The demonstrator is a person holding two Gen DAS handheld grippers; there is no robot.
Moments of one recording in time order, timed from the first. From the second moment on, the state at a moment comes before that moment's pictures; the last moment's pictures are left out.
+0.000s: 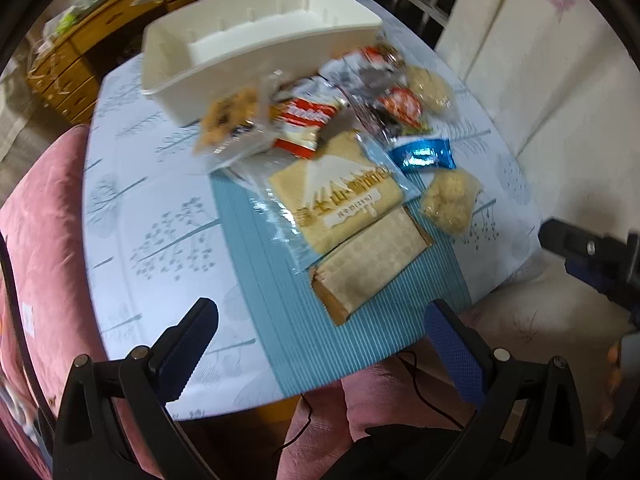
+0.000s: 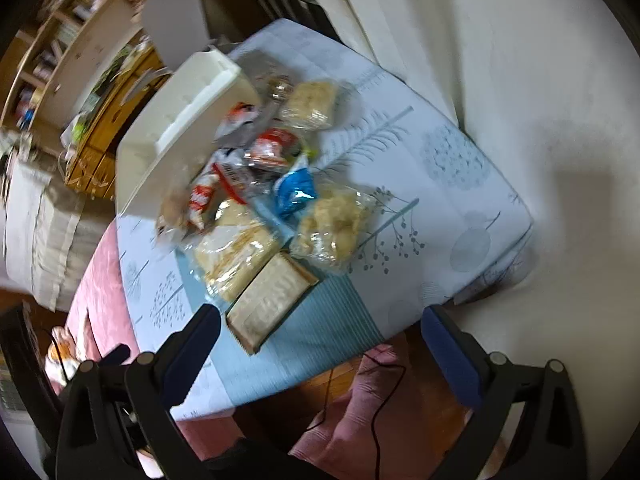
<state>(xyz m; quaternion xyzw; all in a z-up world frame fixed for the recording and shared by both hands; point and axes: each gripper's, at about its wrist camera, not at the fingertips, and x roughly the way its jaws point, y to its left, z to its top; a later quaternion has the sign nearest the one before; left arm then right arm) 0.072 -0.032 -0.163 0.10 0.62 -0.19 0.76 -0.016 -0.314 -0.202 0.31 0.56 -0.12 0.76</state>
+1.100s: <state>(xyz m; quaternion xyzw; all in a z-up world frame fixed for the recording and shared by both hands) 0.067 -0.090 -0.288 0.25 0.53 -0.29 0.76 0.067 -0.347 -0.321 0.40 0.62 -0.16 0.66</state>
